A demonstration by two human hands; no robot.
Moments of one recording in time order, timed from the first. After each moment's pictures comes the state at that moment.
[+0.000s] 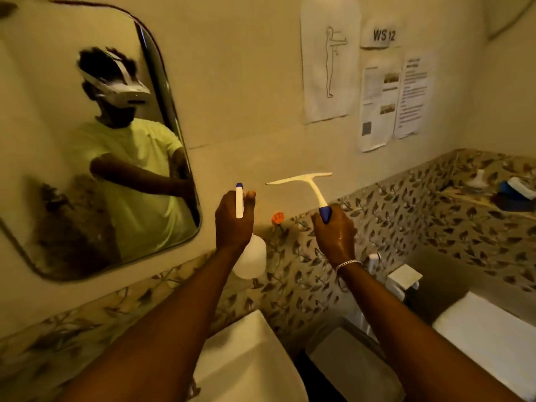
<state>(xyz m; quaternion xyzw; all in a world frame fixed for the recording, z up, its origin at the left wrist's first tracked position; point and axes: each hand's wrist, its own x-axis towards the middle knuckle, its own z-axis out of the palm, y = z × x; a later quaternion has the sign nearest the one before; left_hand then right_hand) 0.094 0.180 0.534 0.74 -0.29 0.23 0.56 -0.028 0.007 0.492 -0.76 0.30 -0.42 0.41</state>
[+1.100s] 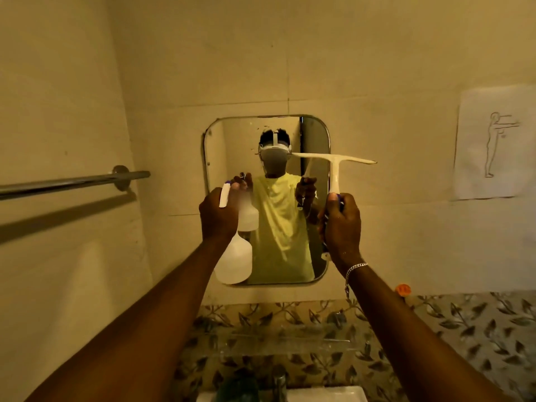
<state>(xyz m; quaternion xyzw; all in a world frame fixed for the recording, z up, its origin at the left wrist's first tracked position) 0.099 0.460 0.697 0.72 -0.08 0.46 0.51 0.030 0.237 0.675 -0.62 -0.06 -0.41 0.67</state>
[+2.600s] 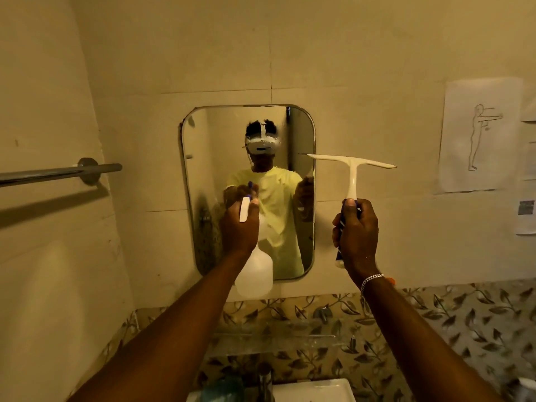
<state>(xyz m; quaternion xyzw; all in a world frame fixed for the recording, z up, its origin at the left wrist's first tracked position) 0.106 0.381 0.653 0.70 -0.10 0.40 0.59 0.029 0.185 0.647 -0.60 -0.01 -0.44 0.66</state>
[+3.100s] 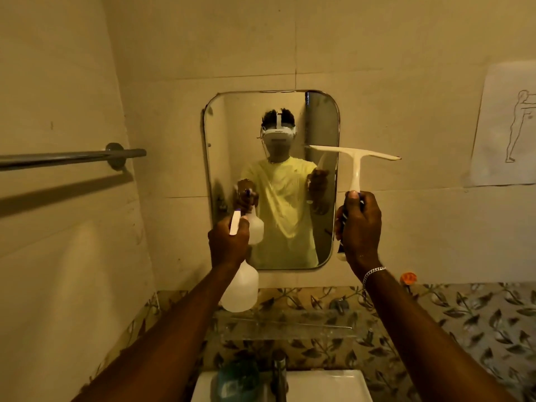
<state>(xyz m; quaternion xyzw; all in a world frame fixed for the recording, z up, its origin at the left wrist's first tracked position) 0.106 0.451 0.602 0.75 -0.01 0.38 0.54 0.038 0.222 0.644 -0.61 -0.04 -0.44 0.66</state>
